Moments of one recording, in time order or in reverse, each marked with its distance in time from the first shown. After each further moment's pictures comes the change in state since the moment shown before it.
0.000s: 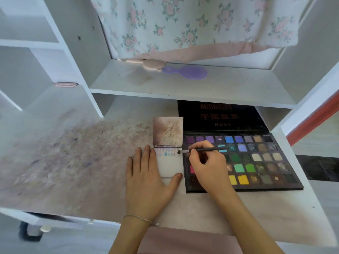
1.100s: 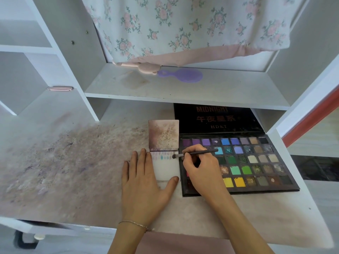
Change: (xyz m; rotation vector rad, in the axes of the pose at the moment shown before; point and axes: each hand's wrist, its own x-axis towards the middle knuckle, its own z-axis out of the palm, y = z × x) left_hand 0.002 0.000 0.003 0.026 0.000 -0.008; right_hand 0.003 0.004 0.003 -0.119 -0.054 -0.010
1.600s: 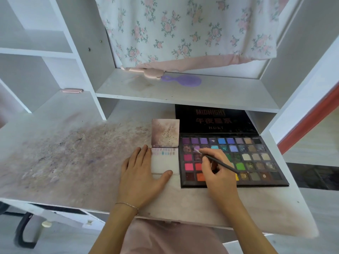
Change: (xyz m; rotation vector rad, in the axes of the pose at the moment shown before) left_hand 0.004 -0.018 -0.004 -0.042 -0.044 0.050; right_hand -0.030 0.009 -0.027 0.151 0.192 -0.170
